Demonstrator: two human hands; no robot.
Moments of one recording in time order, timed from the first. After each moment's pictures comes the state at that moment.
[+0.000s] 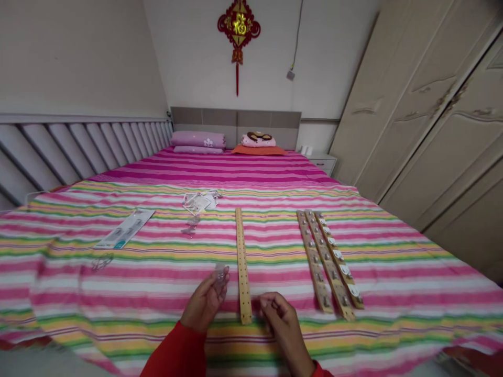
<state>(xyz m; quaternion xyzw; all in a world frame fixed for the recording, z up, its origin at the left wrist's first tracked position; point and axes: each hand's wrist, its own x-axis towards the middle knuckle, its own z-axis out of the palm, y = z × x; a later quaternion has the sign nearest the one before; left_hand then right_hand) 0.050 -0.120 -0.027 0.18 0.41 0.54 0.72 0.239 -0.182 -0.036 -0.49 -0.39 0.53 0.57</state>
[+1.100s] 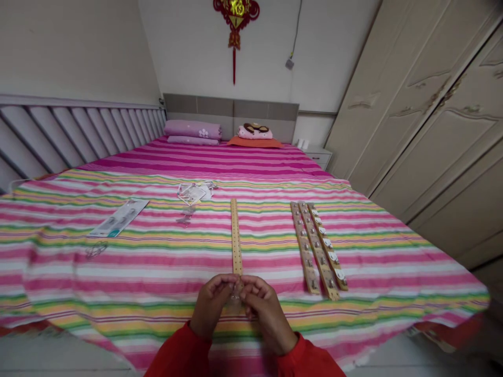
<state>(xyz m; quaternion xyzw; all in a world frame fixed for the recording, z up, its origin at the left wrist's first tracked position) 0.079 -0.162 -0.021 0.47 0.47 0.49 0.56 0.217 -0.183 -0.031 -0.39 -0.28 0.66 0.57</state>
